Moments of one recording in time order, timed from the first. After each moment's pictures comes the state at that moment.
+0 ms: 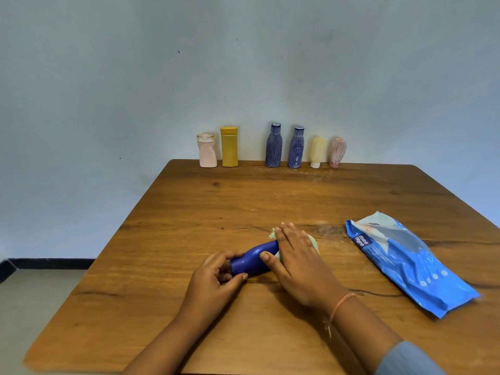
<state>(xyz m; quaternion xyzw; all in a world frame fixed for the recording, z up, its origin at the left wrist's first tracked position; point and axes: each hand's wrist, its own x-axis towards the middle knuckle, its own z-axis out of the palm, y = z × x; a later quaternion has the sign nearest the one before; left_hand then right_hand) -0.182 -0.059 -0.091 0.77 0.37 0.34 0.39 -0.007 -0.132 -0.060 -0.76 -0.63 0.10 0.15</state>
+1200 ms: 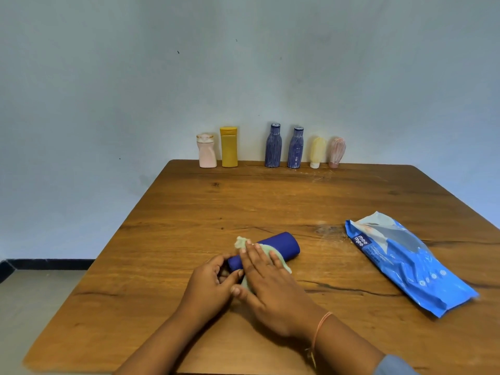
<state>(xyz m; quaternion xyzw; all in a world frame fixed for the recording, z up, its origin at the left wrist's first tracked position) -0.180 -0.051 -0.098 0.75 0.39 0.32 0.43 -0.049 -0.135 -0.079 -0.68 -0.71 0.14 0.11</state>
